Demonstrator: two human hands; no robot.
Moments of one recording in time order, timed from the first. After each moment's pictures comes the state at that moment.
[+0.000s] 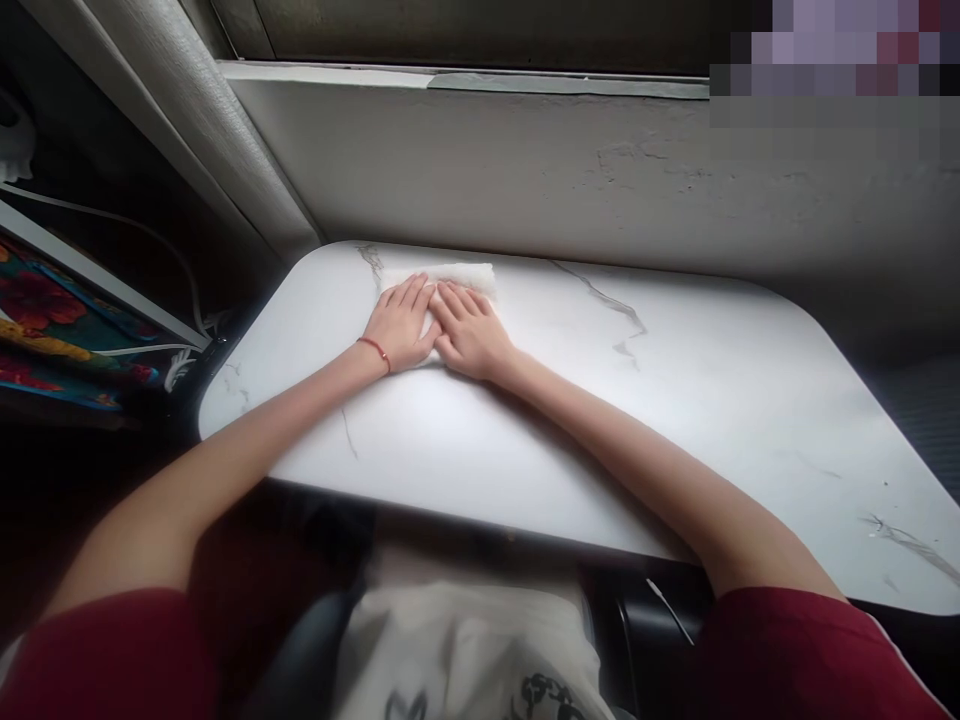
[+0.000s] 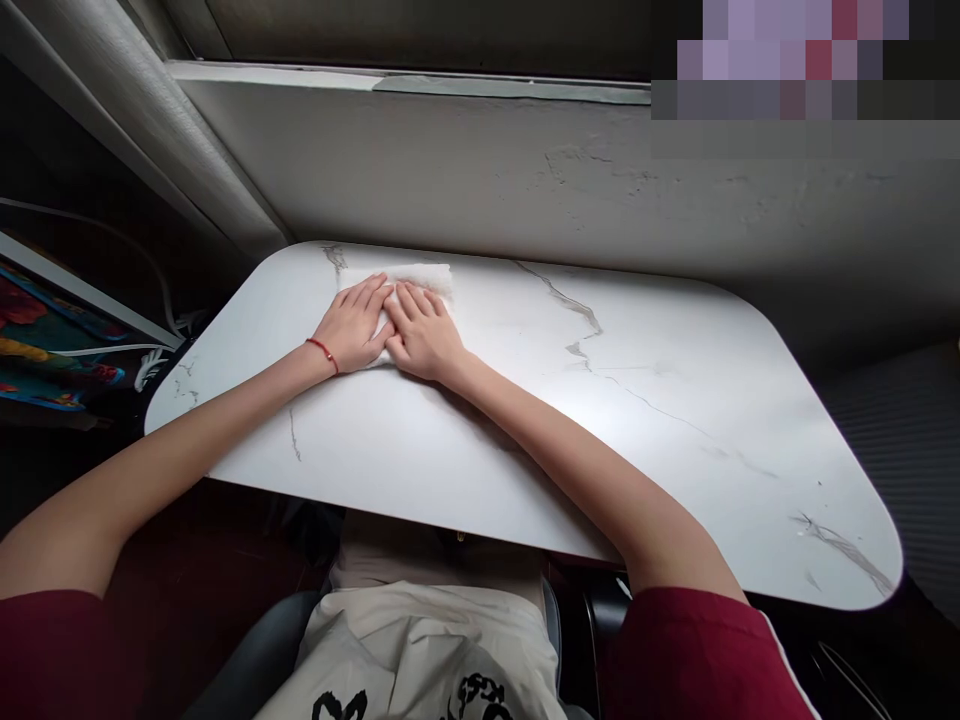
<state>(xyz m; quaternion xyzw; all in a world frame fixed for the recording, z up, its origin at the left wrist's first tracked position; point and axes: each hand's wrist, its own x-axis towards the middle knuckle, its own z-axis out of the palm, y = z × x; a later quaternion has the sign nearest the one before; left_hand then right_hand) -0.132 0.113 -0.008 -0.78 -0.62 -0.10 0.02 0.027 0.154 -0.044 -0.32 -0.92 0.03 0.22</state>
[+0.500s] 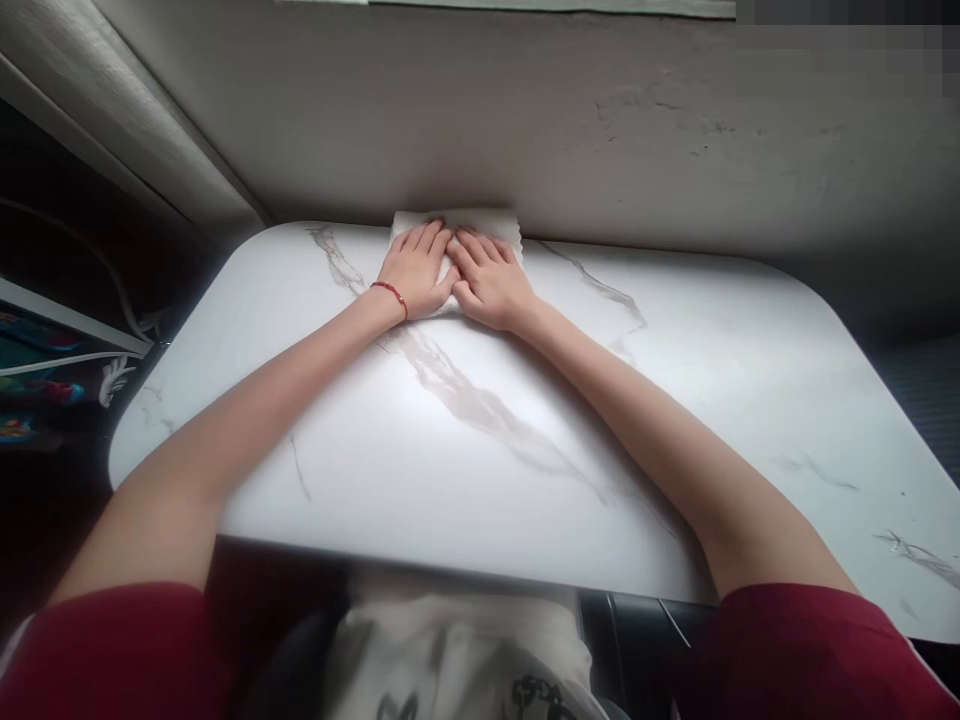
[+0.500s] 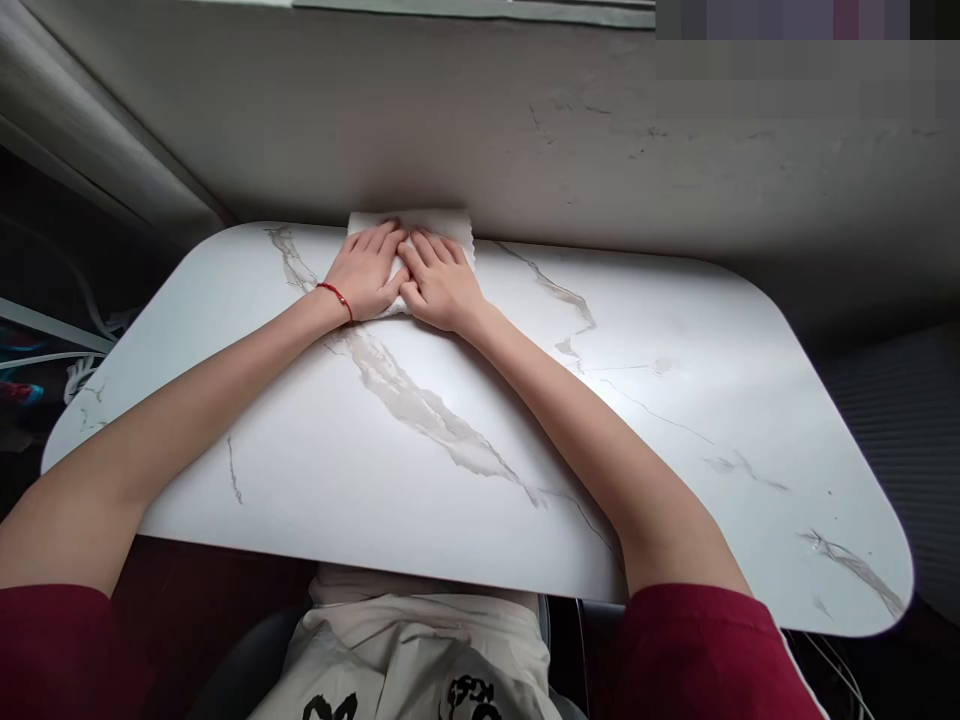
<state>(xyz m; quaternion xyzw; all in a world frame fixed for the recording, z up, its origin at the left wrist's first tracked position) -0.095 0.214 -0.015 -0.80 -0.59 -0.13 0.01 0.069 0.250 -0.051 -0.36 -0.91 -0.01 0.21</state>
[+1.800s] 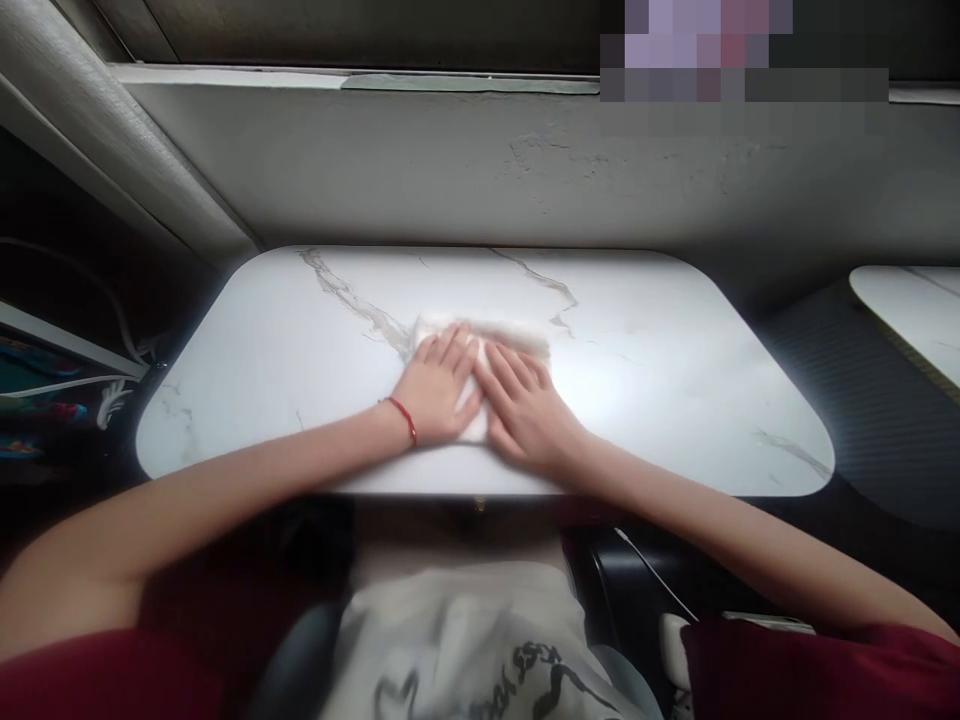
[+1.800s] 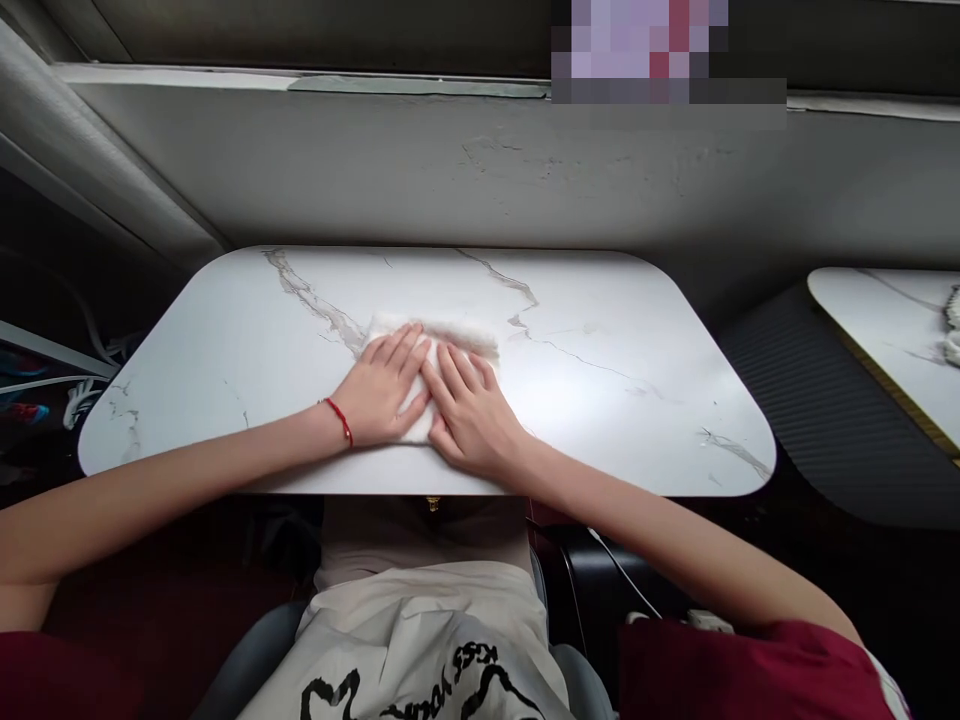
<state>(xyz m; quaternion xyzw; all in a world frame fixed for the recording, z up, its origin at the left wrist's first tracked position) -0.028 0.037 -0.003 -0.88 -0.48 -0.04 0.02 0.161 0.023 -0.027 -0.38 -0.91 -0.03 0.17</state>
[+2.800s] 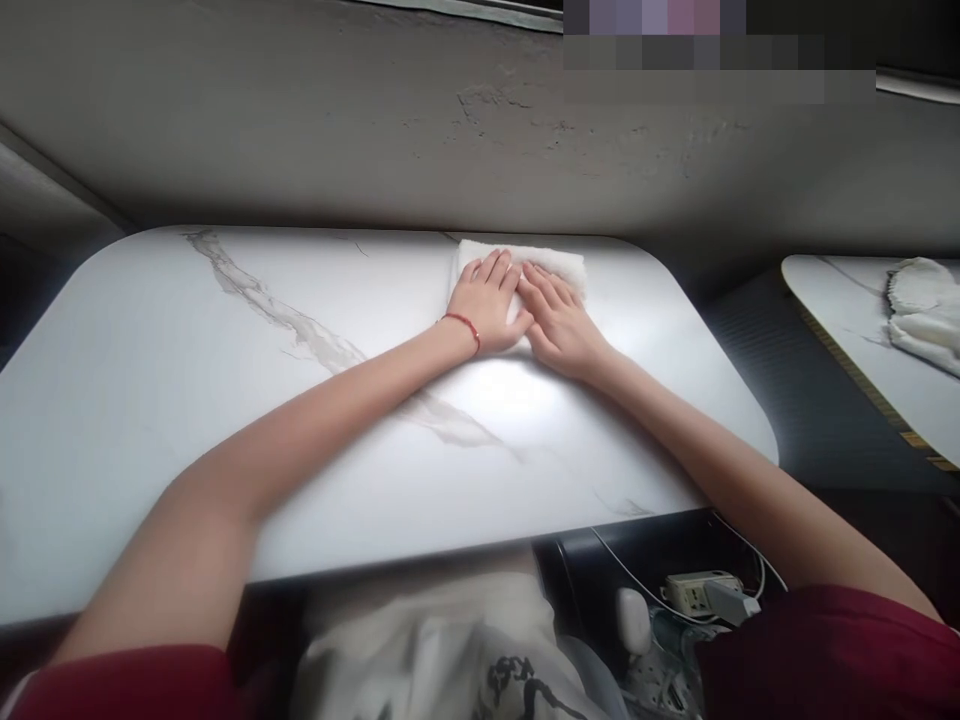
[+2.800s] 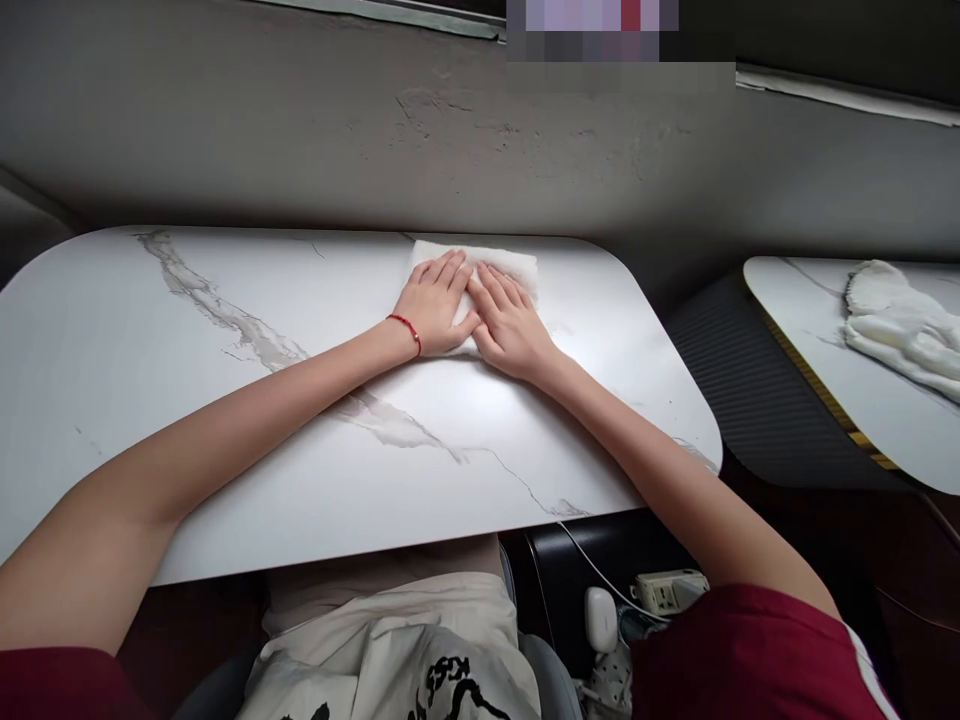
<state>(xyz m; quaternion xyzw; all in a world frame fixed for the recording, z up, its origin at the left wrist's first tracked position) 0.089 0.178 -0.015 -0.88 -0.46 -0.15 -0.05 0.267 0.159 -0.044 -0.47 -0.87 -0.02 0.18</state>
